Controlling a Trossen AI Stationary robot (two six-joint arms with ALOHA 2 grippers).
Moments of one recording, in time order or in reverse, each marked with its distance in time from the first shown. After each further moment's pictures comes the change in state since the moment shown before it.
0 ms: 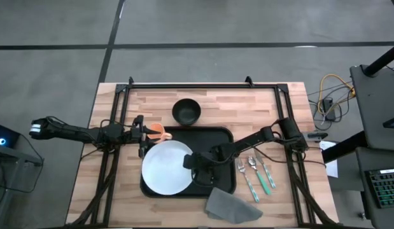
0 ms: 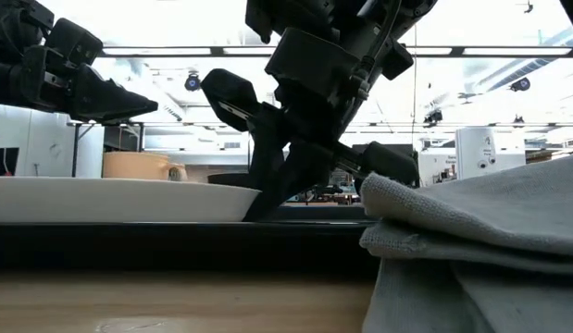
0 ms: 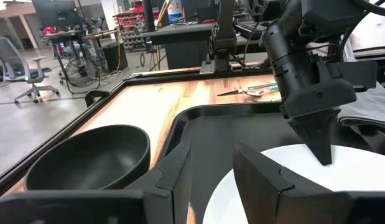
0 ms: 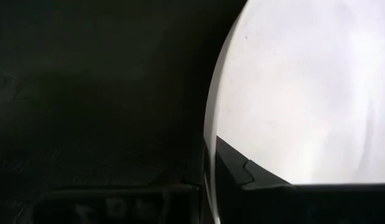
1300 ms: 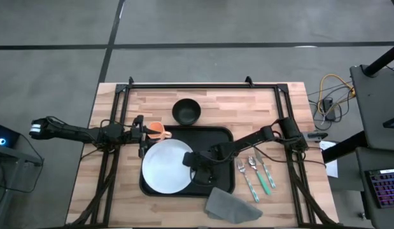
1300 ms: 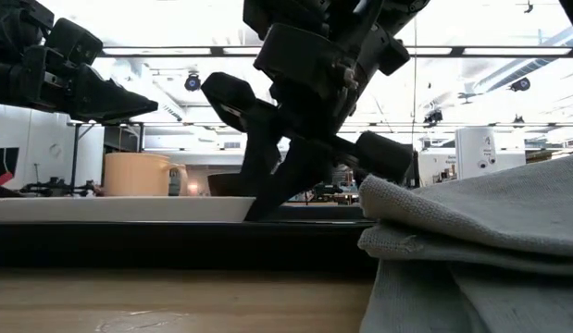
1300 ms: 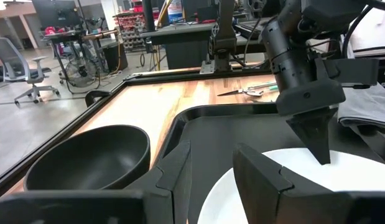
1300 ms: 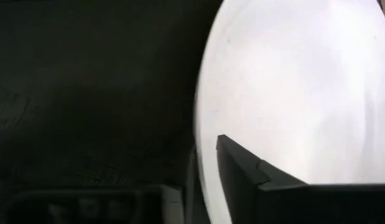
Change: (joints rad) left arm 0.000 0.000 0.000 0.000 0.000 0.000; right arm -0.006 -0.001 0.026 -0.041 0.003 0.103
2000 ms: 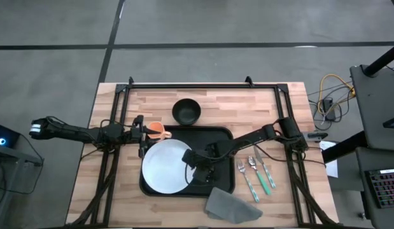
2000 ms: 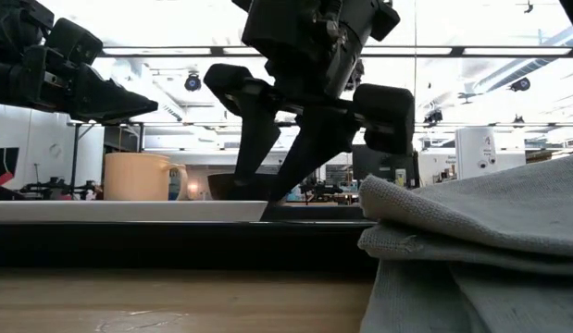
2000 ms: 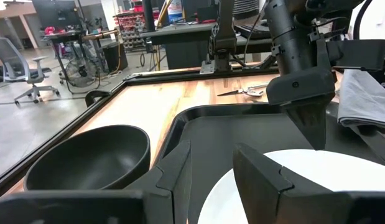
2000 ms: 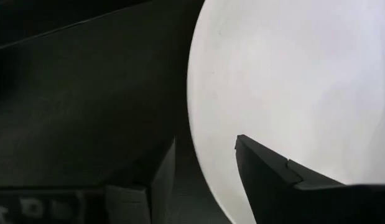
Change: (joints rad) left arm 0.000 0.000 0.000 0.000 0.000 0.000; right arm 0.000 -0.003 0.149 -0.278 0.000 0.134
